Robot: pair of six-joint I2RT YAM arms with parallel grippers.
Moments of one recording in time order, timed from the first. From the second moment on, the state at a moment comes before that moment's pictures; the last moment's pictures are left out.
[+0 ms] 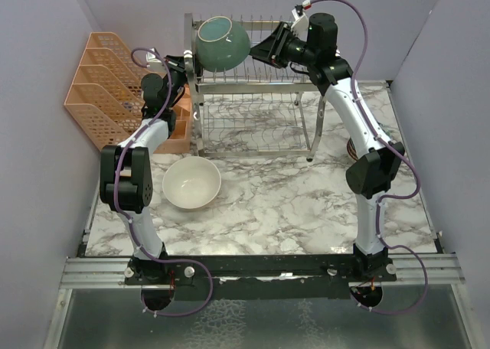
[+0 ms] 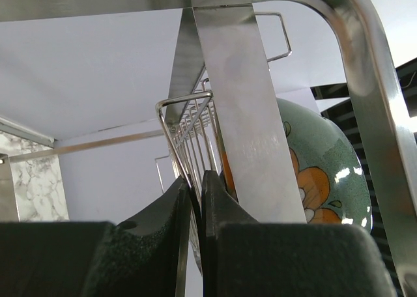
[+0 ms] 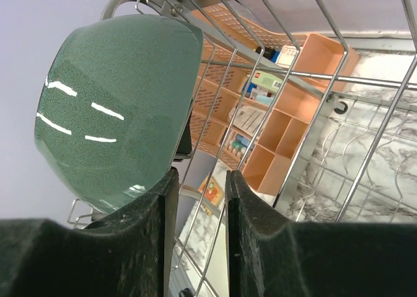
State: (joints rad) left arm -0.09 1.87 1.35 0.89 0.45 -1.71; right arm 0.40 2.13 2.33 -0.30 -0.59 0.84
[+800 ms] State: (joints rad) left arm -0.09 1.74 1.23 0.81 0.54 -1.60; right arm 0.40 2.10 2.28 -0.26 -0.67 1.05
